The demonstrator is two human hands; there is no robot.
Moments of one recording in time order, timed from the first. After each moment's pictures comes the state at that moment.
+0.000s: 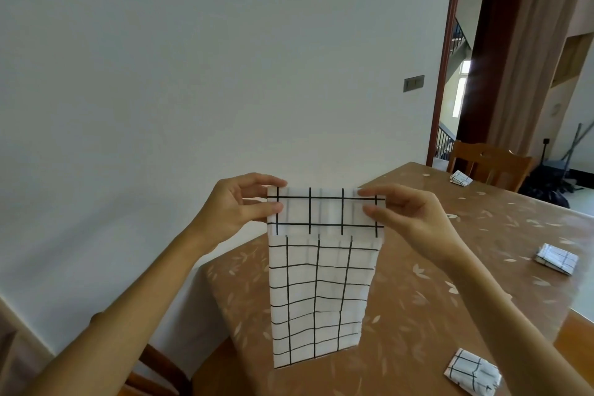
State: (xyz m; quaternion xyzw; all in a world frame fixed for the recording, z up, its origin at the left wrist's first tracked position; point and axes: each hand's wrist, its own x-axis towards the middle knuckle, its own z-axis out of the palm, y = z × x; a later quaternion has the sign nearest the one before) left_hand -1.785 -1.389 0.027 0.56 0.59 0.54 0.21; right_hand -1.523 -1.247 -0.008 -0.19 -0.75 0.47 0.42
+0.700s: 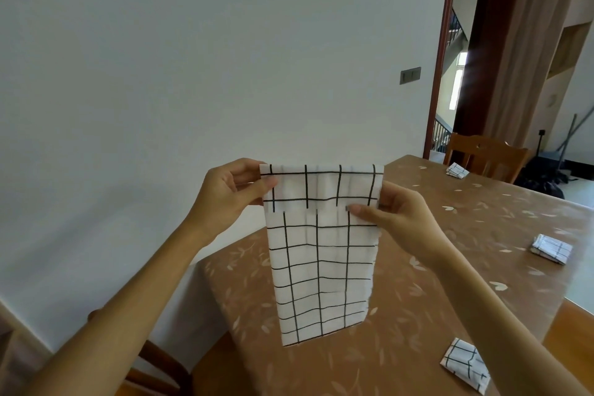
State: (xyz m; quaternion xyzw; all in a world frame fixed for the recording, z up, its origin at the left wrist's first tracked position) left_hand -1.782 -1.380 0.029 0.54 0.58 0.59 0.17; right_hand -1.536 -1.240 -0.023 -0.18 -0.70 0.55 0.42
